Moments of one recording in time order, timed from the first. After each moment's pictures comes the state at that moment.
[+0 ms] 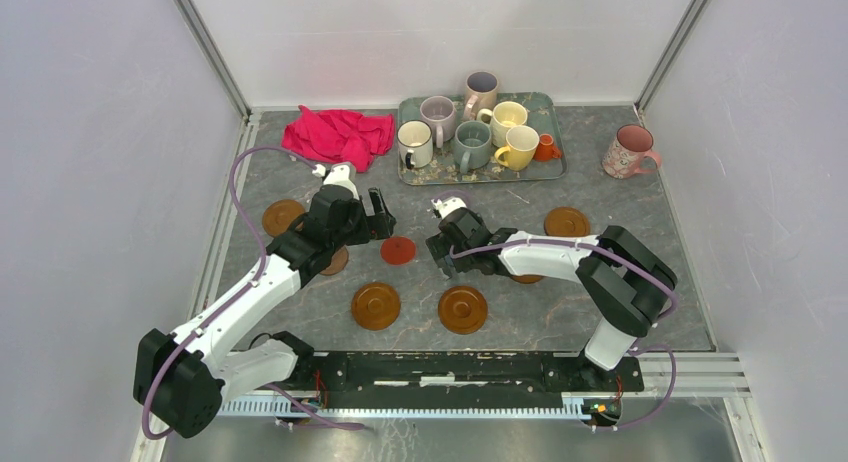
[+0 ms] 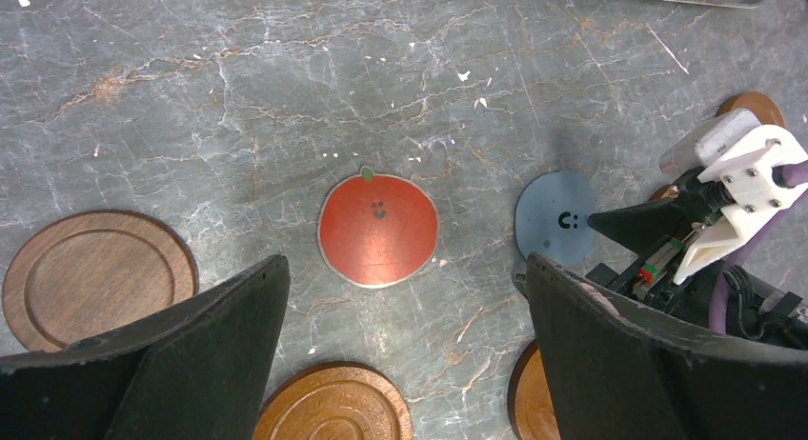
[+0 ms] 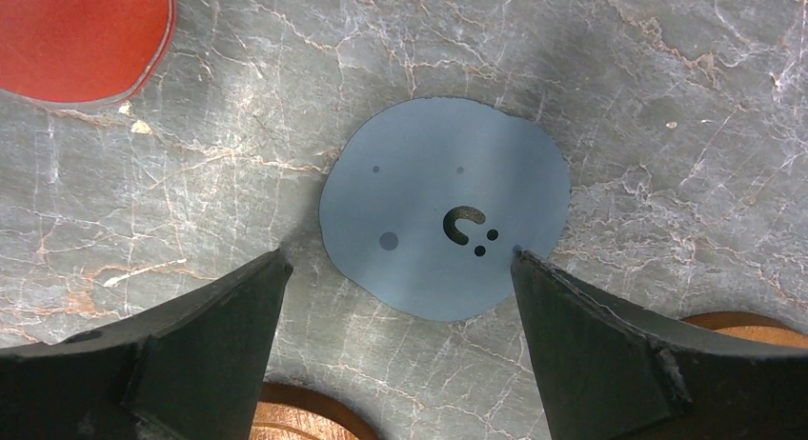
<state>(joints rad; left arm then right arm) -0.52 1.06 0.76 -0.32 -0.15 -0.55 0.87 1.70 0.90 -0.16 0.26 0.28</state>
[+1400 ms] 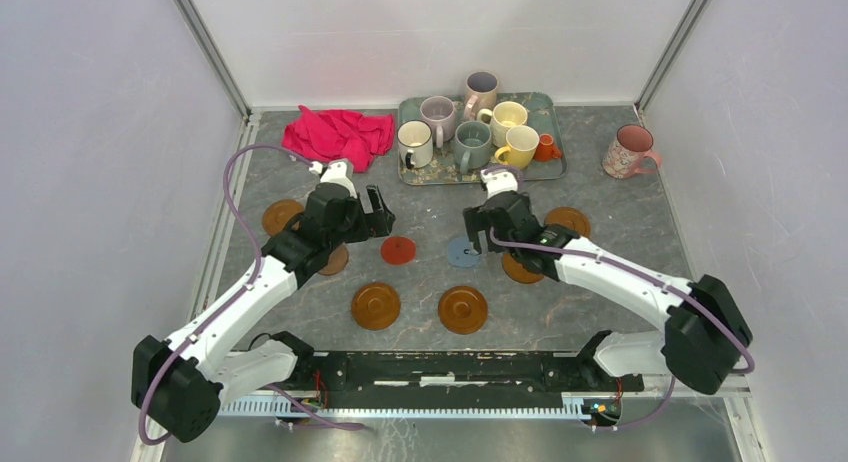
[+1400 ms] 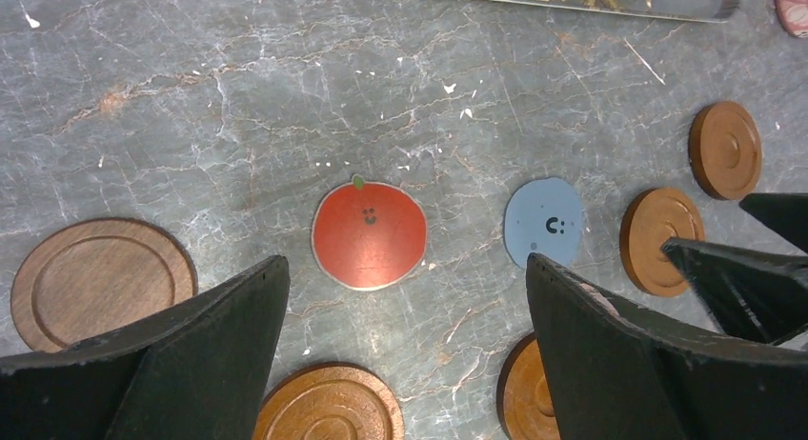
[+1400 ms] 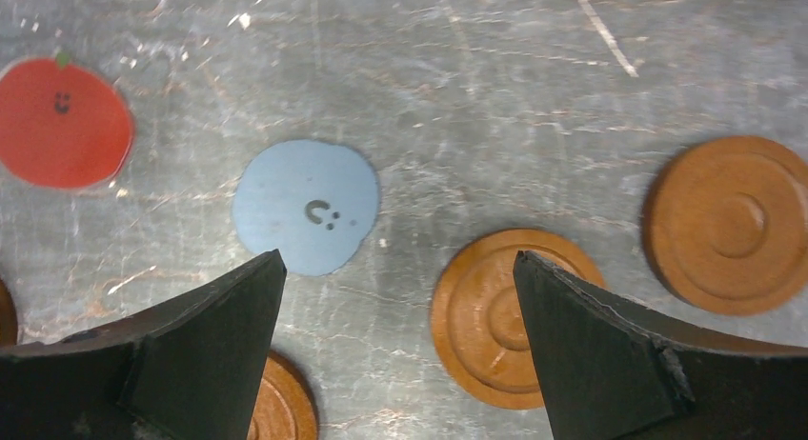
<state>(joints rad) -0.52 1.03 0.78 -0.34 -0.15 -0.55 0.76 1.32 0.84 -0.29 0.36 0.30</state>
